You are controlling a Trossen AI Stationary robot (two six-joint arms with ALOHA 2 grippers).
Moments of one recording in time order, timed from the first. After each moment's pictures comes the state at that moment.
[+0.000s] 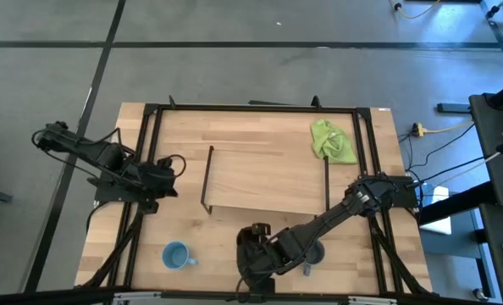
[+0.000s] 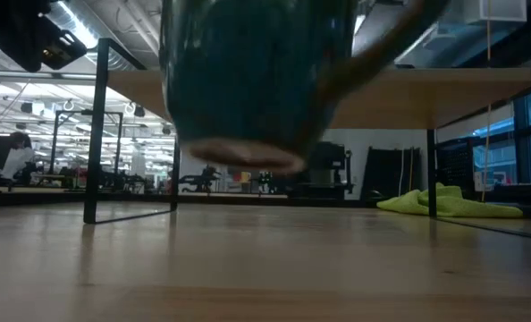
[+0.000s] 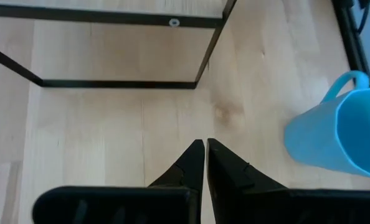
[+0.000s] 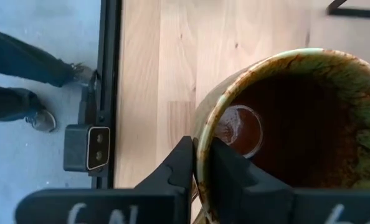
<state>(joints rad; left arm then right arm) -0.36 0.71 0.75 -1.00 -0.07 -0.31 0.56 2.32 2.36 -1.18 0.16 0.52</state>
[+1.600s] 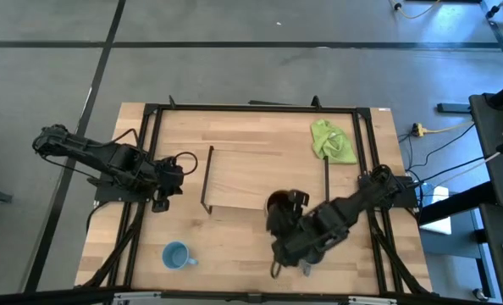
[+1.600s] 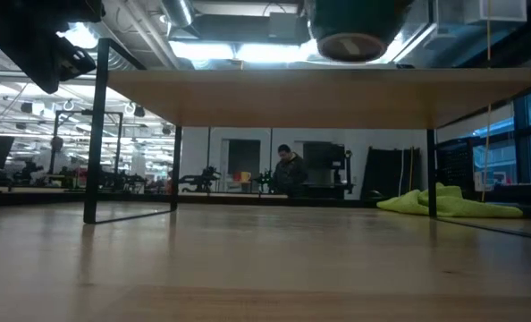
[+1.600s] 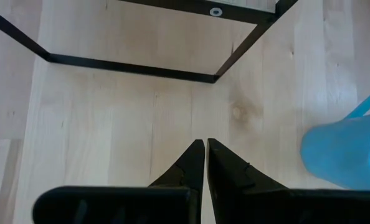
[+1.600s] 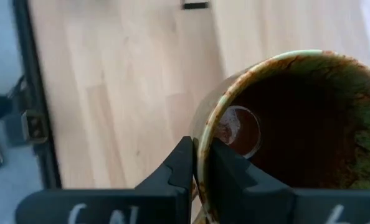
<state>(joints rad) -0.26 0.82 0.75 -0.98 -0.03 -0.33 0.56 2.07 2.36 -1.57 0.40 0.75</state>
